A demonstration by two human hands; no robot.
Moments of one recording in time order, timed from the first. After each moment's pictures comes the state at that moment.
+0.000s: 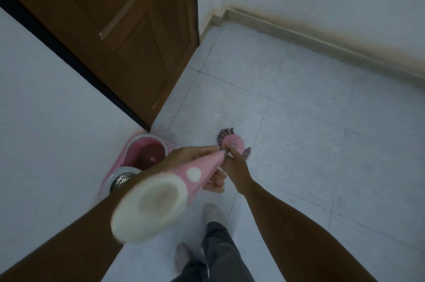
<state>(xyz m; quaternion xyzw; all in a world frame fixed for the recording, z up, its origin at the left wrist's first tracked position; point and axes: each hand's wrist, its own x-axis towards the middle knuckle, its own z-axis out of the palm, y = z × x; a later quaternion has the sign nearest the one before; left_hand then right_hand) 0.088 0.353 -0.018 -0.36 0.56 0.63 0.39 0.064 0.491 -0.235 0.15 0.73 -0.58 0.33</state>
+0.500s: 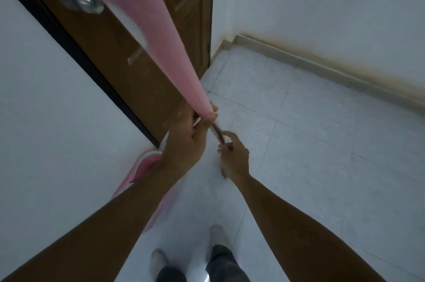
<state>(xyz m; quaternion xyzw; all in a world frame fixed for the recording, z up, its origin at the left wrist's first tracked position) 0.032 0.291 -0.006 -0.11 0.81 0.56 -0.12 -0.014 0.421 -0.188 0.06 0.88 -0.44 0.15</state>
